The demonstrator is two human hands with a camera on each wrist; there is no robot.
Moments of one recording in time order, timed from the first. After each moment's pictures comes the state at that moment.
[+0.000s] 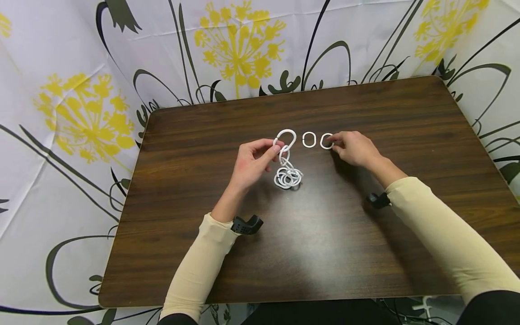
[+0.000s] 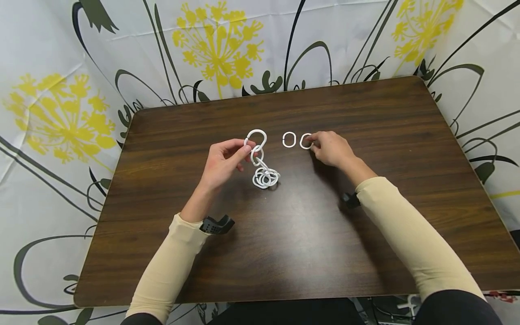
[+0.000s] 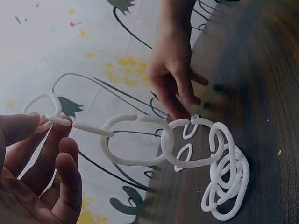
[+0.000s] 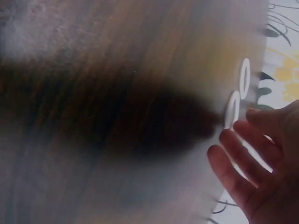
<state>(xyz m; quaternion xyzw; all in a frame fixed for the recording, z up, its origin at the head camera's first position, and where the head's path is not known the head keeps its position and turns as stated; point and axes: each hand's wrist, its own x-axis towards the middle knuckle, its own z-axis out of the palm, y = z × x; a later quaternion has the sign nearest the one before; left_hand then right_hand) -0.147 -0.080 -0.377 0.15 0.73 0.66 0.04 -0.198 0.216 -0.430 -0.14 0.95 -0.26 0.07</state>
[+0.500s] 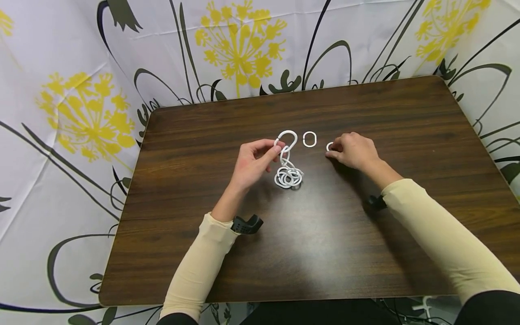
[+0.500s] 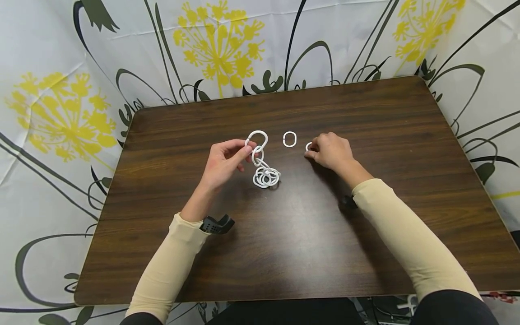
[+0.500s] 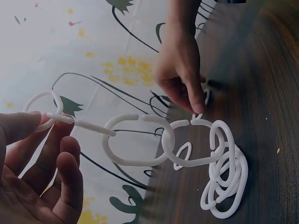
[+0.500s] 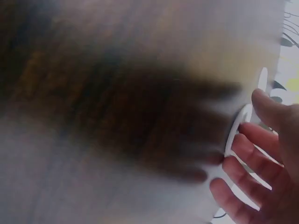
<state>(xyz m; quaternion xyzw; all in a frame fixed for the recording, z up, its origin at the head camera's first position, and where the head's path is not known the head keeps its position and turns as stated) -0.145 -0.080 -0.372 0.14 0.74 0.66 0.05 -0.193 0.212 -0.440 -0.12 0.98 -0.17 0.05</state>
